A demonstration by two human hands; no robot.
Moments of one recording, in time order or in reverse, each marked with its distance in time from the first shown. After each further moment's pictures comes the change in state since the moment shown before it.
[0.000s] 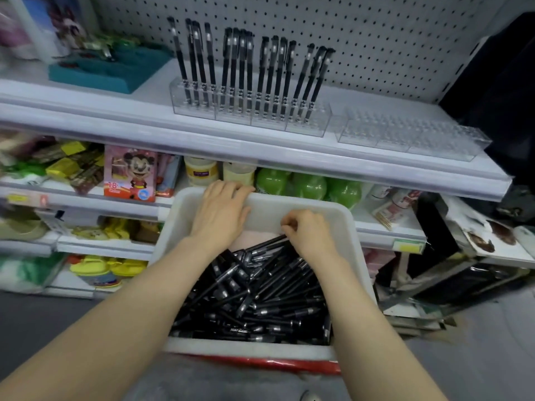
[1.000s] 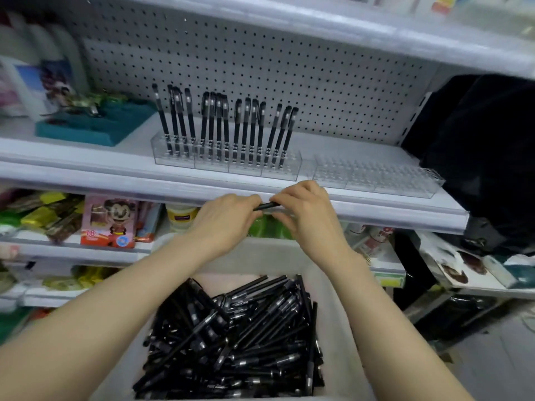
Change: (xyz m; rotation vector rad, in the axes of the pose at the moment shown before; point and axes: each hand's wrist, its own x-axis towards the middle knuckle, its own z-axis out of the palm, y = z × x) left_hand 0.071 0.049 -0.075 0.015 -0.158 0.102; right_hand 0.031 -0.018 -0.097 -0.231 0.474 -0.604
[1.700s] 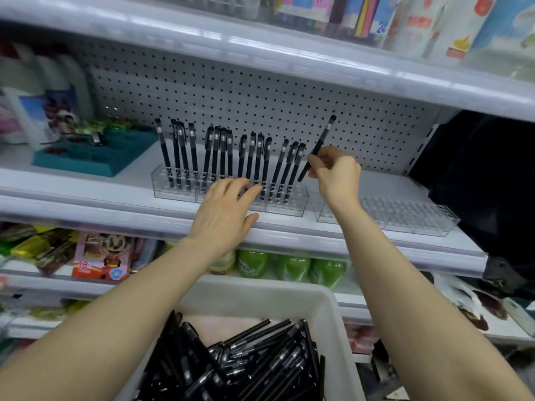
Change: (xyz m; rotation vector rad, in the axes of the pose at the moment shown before) left_hand 0.065 -0.044 0.007 0.161 0.292 -0.013; right_hand 0.129 0.065 -0.009 0.464 0.241 0.636
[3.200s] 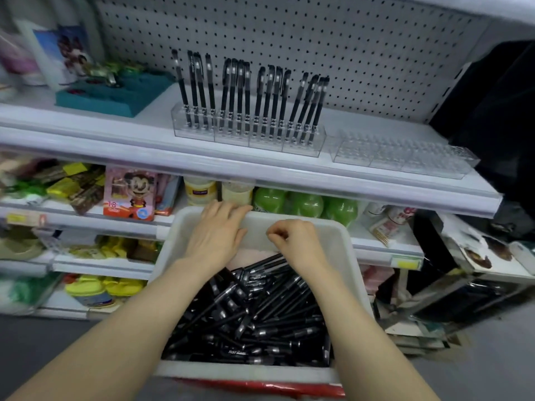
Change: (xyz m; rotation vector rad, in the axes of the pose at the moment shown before) left_hand -0.148 0.008 0.035 -0.195 -0.164 -0.107; right_hand -0.212 0.055 0.041 -0.262 -0.588 -0.017
